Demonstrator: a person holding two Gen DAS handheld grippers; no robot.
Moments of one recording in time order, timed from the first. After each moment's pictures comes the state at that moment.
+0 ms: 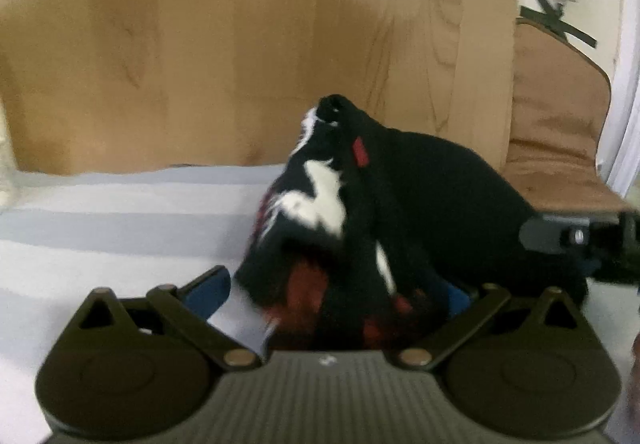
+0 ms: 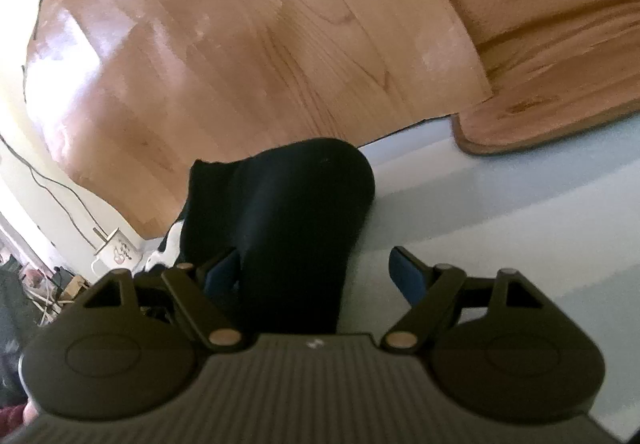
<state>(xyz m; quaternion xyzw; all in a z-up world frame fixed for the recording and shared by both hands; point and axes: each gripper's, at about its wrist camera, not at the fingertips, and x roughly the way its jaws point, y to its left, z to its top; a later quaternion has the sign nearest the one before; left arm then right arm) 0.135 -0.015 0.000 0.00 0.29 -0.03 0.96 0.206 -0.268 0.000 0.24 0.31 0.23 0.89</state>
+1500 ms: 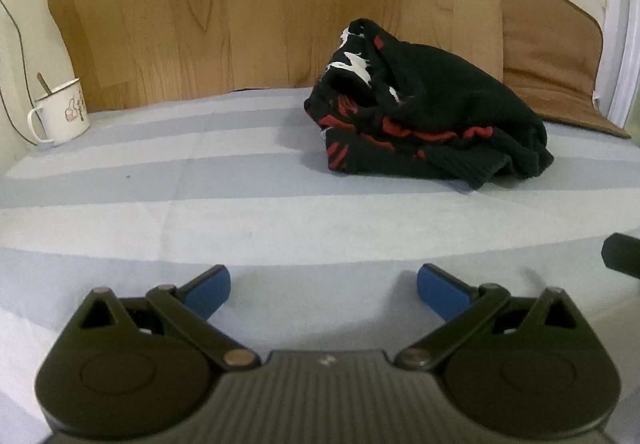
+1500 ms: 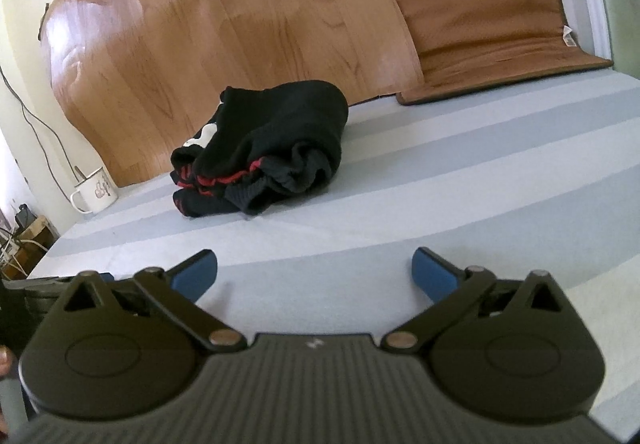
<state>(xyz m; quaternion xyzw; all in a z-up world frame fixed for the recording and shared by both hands) 0.019 -0.004 -0.017 0.02 0.35 0.01 0.94 0.044 -0.241 0.001 0.15 0.28 0.15 0.94</state>
